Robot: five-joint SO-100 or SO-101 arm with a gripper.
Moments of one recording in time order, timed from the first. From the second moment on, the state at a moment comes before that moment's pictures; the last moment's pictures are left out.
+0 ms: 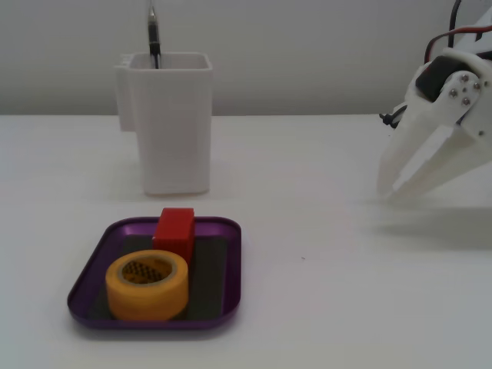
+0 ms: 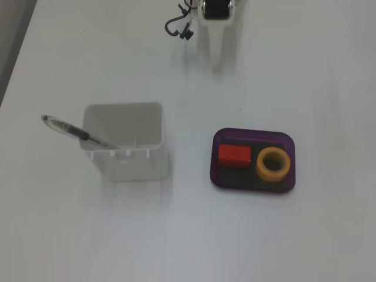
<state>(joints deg) 4.0 192.6 176.6 62.5 -7.8</state>
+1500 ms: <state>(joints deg) 4.0 192.6 176.5 62.5 -7.8</state>
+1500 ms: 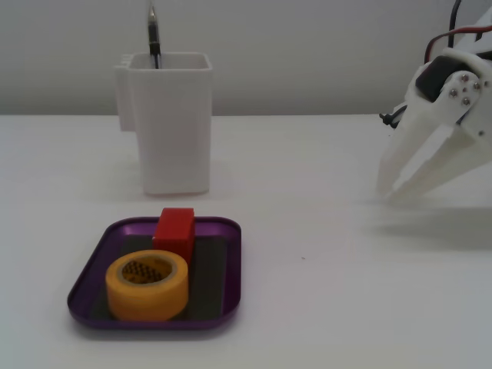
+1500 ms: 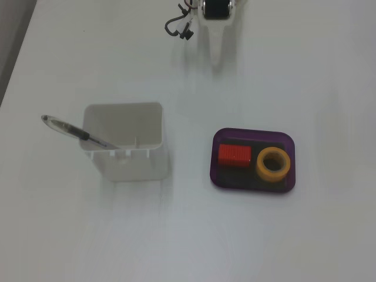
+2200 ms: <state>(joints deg) 4.0 173.1 146.7 60.9 -7.8</state>
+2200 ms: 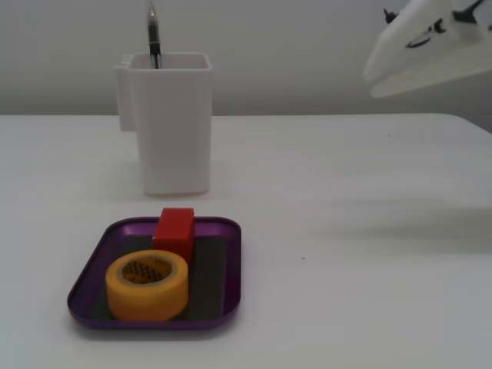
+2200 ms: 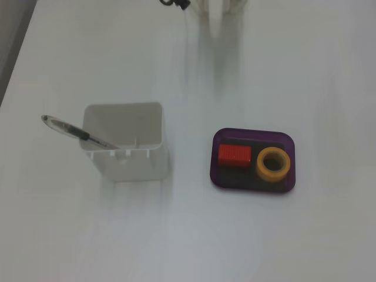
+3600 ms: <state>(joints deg) -1.1 61.3 63.5 62.2 -2.2</state>
